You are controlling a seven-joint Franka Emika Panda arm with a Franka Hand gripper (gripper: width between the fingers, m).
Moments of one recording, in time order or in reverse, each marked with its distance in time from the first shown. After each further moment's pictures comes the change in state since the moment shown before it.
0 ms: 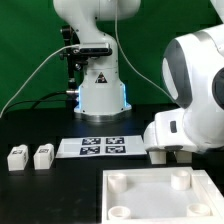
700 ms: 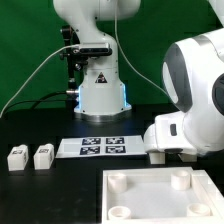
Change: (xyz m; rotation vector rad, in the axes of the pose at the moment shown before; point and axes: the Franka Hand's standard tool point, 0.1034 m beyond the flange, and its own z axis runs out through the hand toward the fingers) arm 0.001 -0.001 0.002 0.000 -0.003 -0.001
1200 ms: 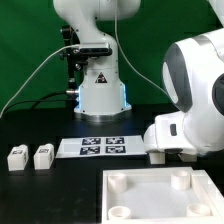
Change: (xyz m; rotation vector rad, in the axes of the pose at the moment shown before) arm 0.000 0.000 0.000 0.000 0.000 0.000
